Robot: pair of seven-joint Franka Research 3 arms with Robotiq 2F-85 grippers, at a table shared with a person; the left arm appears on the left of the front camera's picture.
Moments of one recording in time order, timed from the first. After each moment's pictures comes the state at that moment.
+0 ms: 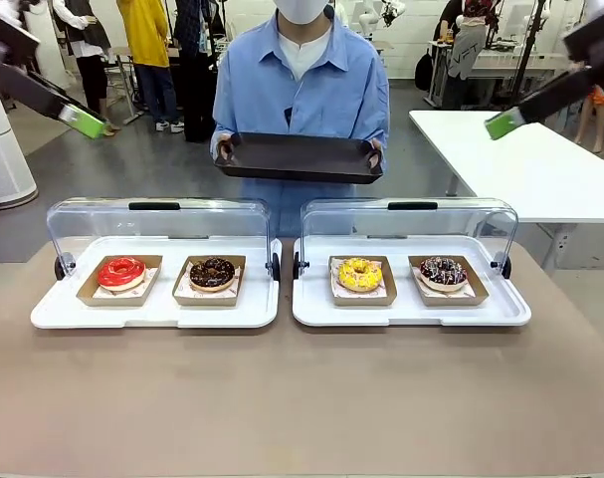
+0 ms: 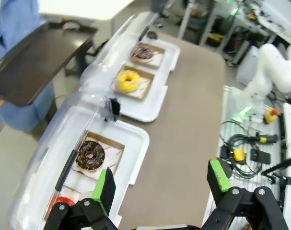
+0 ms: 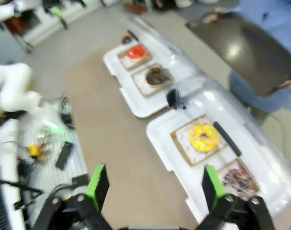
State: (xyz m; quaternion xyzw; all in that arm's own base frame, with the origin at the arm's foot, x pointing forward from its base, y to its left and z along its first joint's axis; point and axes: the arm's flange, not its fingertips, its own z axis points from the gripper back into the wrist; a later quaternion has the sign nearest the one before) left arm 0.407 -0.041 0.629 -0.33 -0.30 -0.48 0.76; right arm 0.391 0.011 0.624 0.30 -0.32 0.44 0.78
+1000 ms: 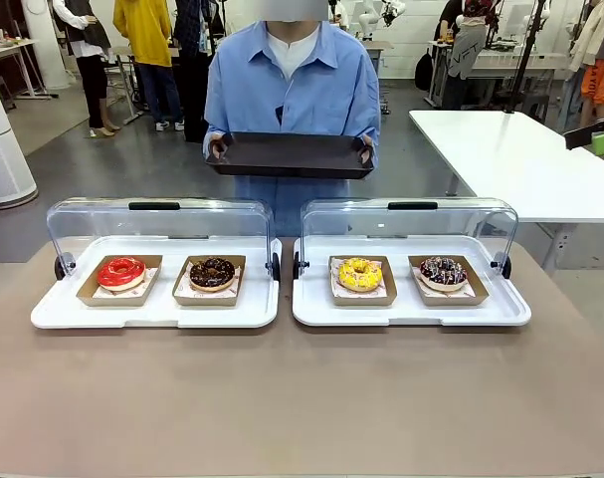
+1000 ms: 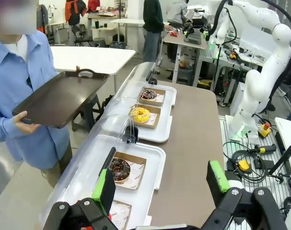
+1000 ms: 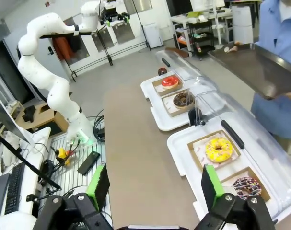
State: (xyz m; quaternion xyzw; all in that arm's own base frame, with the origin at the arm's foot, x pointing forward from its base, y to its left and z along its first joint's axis) left arm 0.419 0.128 0.607 -0.40 -0.42 -0.47 0.67; right arm 0.385 -0.113 0.574 0.43 -0.37 0.44 0.70
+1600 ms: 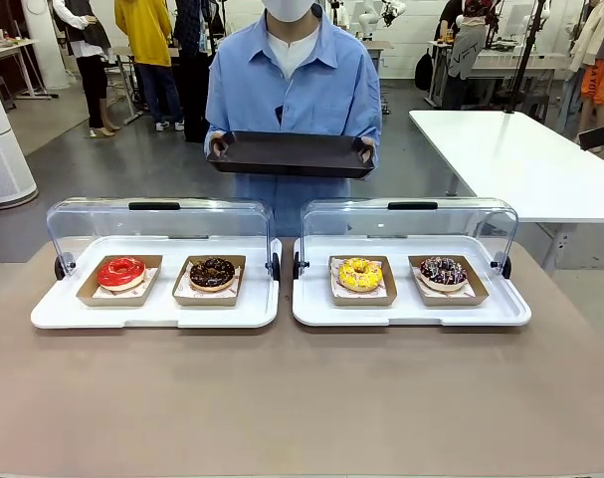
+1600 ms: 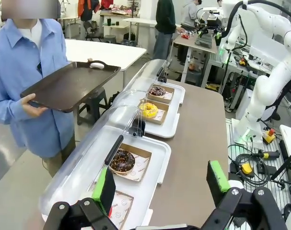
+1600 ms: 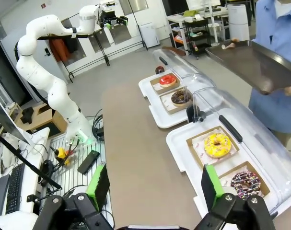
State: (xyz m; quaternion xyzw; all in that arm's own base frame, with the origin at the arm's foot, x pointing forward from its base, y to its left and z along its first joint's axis) left arm 0.417 0.146 0.587 -0.40 -0.42 -0.44 0.69; right arm 0.378 -0.122 0.575 0.42 -0.37 0.43 0.70
